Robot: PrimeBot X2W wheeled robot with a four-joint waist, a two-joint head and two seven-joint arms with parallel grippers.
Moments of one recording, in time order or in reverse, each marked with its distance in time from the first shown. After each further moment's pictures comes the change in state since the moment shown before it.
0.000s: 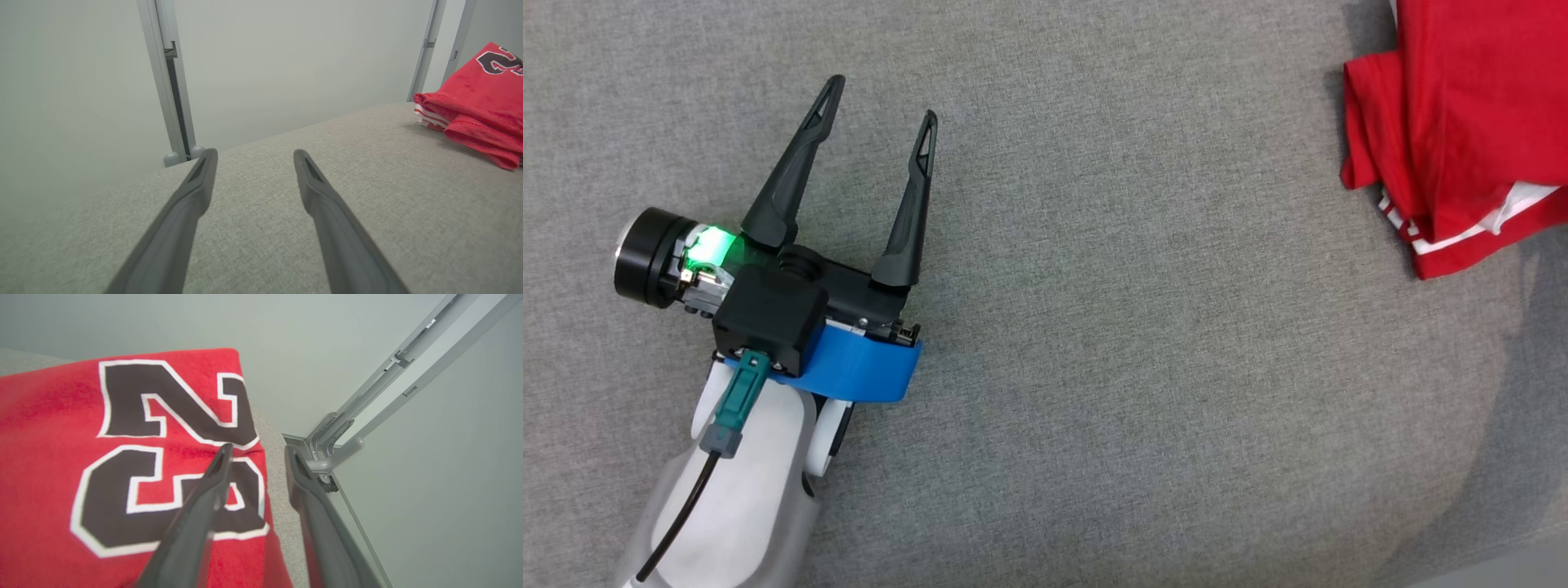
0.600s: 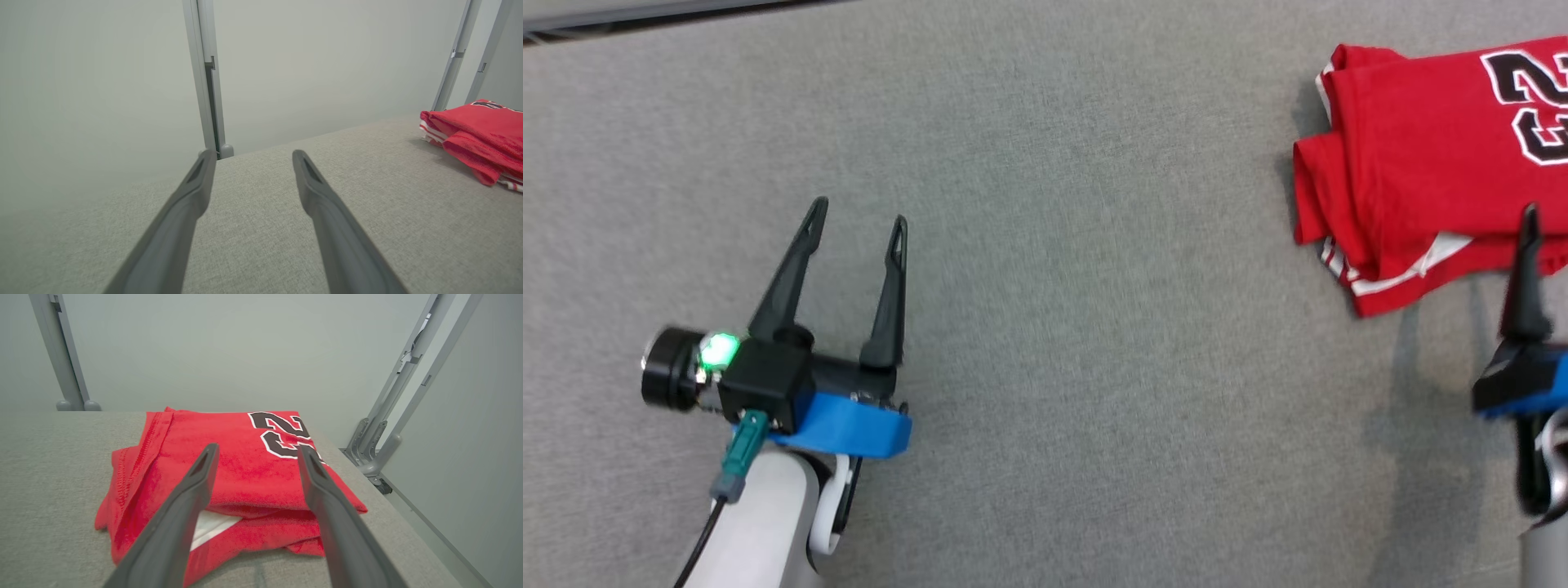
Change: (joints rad) left arm 0.152 -0.013 0.028 0.087 -0.076 0.042 -0.023; right arm 0.391 0.336 -0.113 -0.293 -0.072 0.000 -0.115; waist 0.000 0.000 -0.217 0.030
